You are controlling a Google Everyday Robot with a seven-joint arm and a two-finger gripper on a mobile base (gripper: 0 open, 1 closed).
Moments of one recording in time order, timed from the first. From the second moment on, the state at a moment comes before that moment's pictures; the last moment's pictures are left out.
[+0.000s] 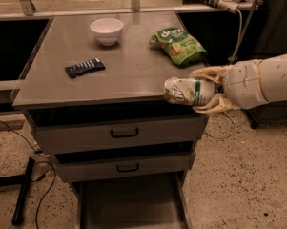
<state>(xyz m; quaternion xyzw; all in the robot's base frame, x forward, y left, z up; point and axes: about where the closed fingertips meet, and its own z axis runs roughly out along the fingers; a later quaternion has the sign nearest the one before) 0.514 -0.153 0.890 -0.73 0.52 -0.01 0.45</state>
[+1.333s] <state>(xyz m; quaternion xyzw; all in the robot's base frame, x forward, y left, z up) 0.707 -0.048 0.929 -0.67 0.53 0.09 0.51</state>
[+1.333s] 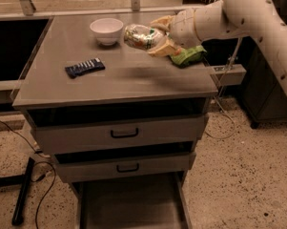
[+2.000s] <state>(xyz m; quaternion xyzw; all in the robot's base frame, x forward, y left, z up) 0.736 -0.019 0.904 -0.61 0.60 0.09 0.52</state>
